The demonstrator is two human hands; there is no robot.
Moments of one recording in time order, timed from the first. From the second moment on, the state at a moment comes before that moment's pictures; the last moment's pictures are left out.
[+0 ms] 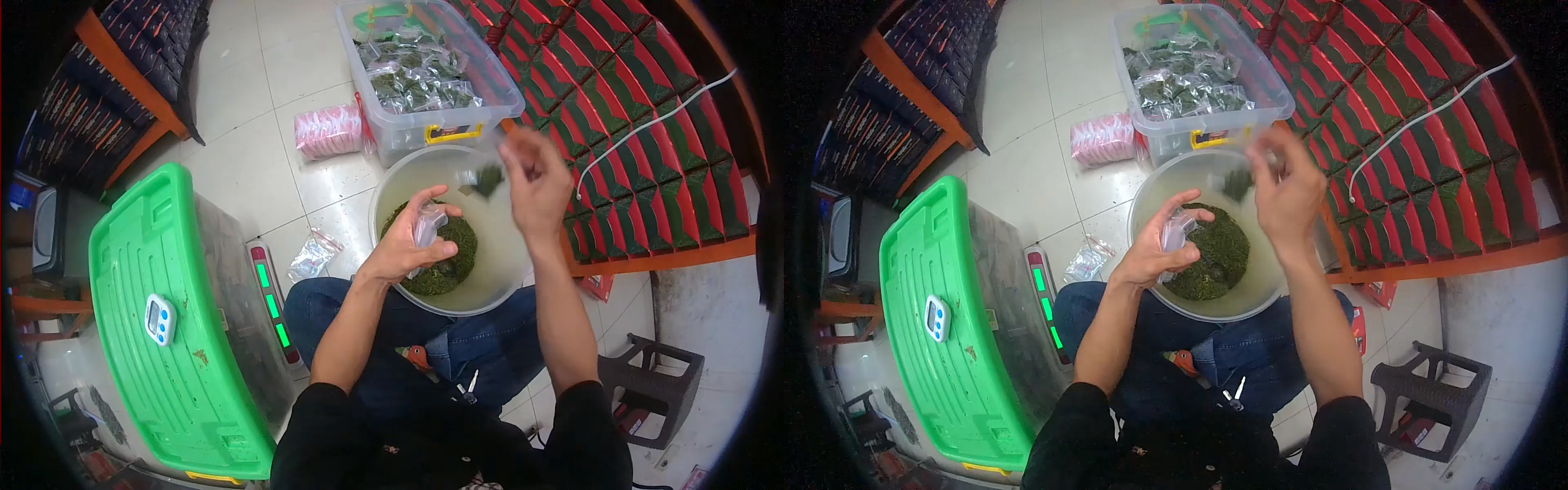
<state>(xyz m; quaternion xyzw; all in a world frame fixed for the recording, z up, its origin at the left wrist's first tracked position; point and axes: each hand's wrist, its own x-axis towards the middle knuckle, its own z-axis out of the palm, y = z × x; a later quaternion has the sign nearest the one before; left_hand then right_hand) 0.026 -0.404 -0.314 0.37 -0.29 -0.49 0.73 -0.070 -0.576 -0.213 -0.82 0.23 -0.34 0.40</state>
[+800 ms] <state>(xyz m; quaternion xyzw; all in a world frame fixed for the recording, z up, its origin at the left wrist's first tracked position) 0.013 -0.415 -0.323 0.40 -0.14 -0.42 0.80 -0.087 -0.538 -0.280 -0.55 0.26 -0.36 0.70</state>
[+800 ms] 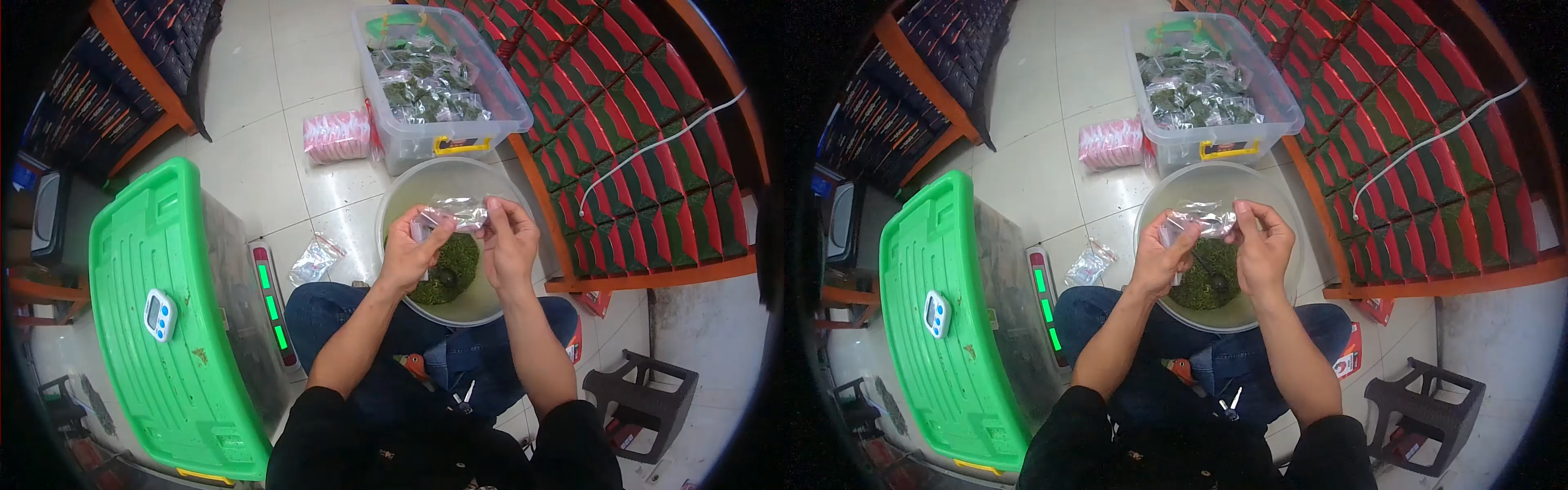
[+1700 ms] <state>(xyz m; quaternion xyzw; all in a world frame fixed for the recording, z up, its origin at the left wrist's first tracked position) 0.016 -0.404 -0.303 0.60 -0.36 -0.35 0.63 -0.107 -0.550 -0.220 -0.91 0.11 -0.04 0.40</state>
